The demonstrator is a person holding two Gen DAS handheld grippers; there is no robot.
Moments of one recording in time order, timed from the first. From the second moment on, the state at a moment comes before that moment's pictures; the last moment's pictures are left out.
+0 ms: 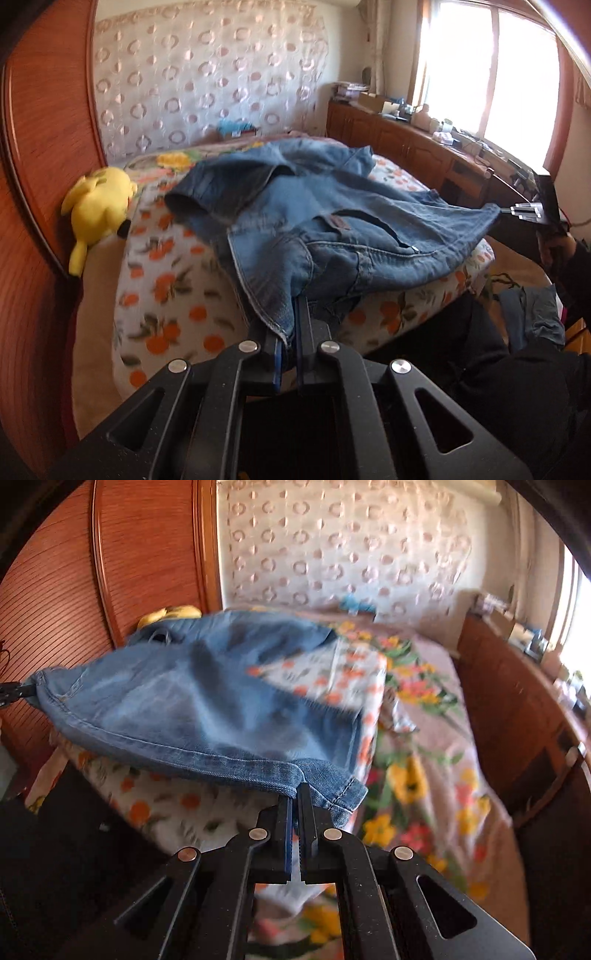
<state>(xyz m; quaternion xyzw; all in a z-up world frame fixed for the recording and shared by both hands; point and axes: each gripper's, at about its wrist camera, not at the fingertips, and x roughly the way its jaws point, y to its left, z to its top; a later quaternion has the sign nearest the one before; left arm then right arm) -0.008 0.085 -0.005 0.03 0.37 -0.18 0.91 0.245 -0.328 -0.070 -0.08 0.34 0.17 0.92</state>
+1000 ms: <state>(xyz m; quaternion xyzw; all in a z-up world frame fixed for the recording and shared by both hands) 0.023 0.133 0.010 0.03 0.29 -0.13 0.95 0.240 -0.281 -0.030 -0.05 0.27 0.18 0.94</state>
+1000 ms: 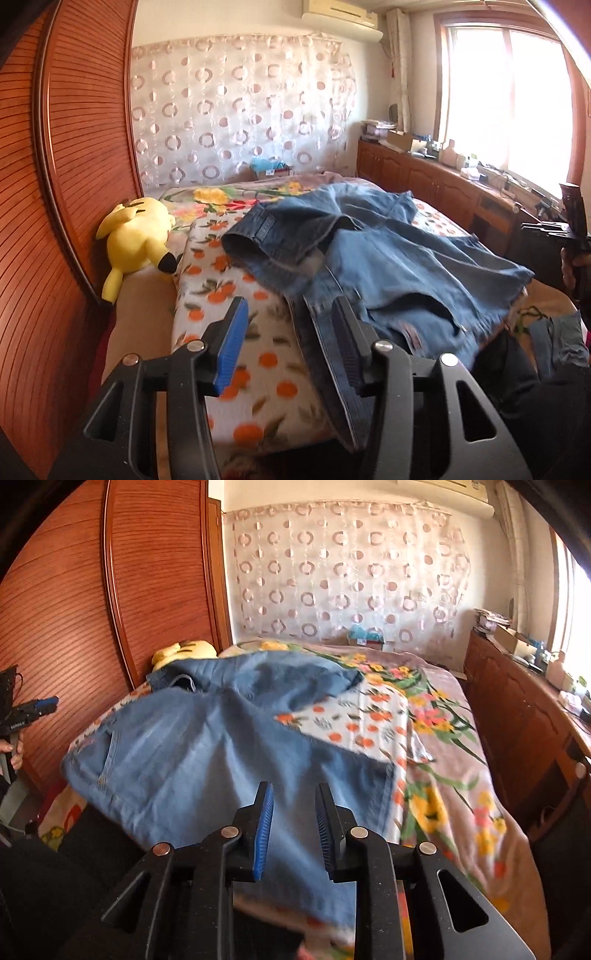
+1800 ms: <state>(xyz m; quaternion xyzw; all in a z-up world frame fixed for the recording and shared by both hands) 0.273 0.164 -0.073 0.07 0.41 -0.08 0.91 0.363 -0.206 -0.055 -0.06 0.33 0.23 0.91</state>
